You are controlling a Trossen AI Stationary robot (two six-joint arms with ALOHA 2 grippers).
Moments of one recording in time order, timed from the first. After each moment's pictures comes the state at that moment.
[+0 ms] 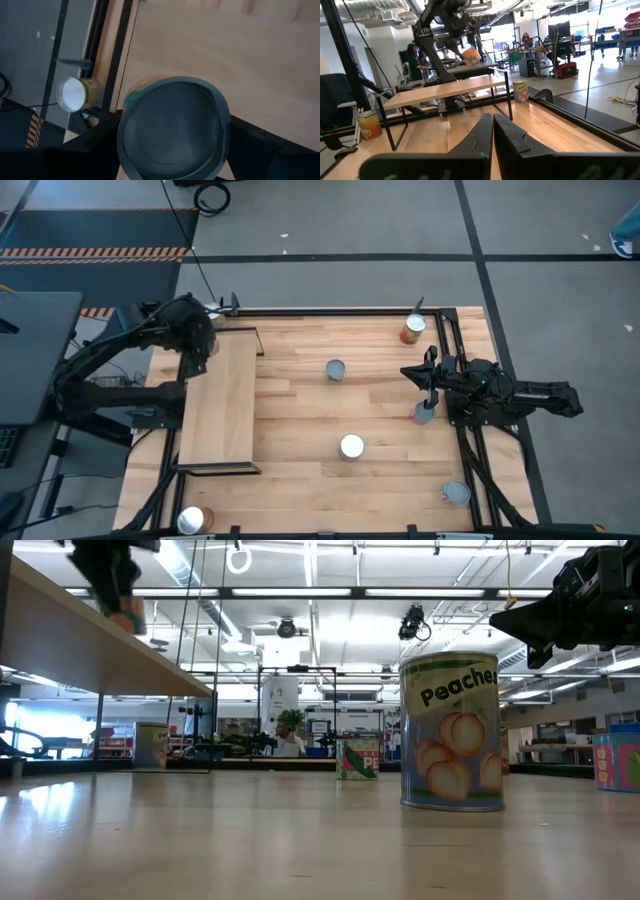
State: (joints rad) left arm 0.56 0.97 1.27 -1.48 -0.17 0.35; right arm -0.12 0.02 0.01 0.14 0.08 0.14
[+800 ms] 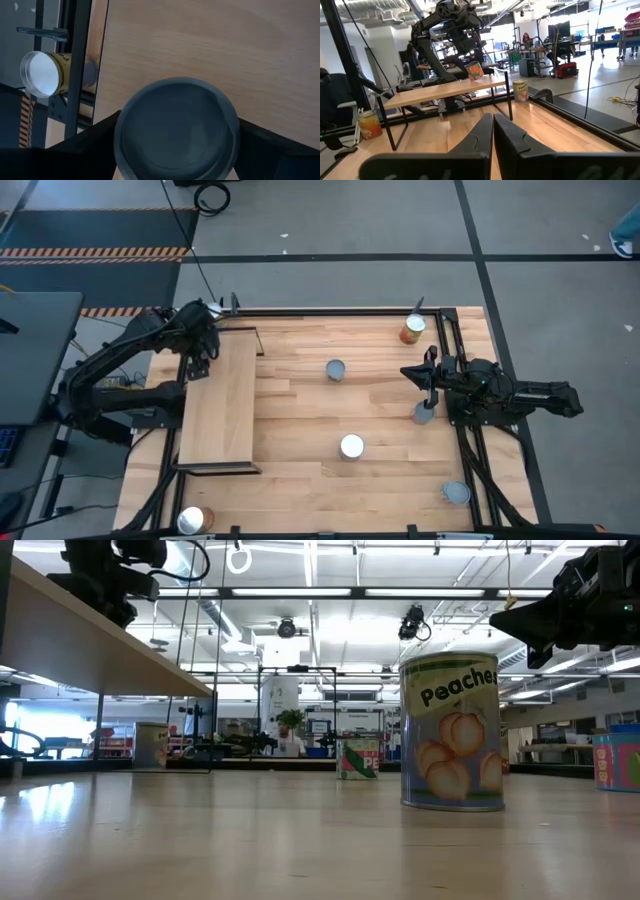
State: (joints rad) left arm 0.69 0.95 1.04 -1.38 -0.16 0.48; right arm -0.12 0.02 0.01 0.14 0.08 0.14
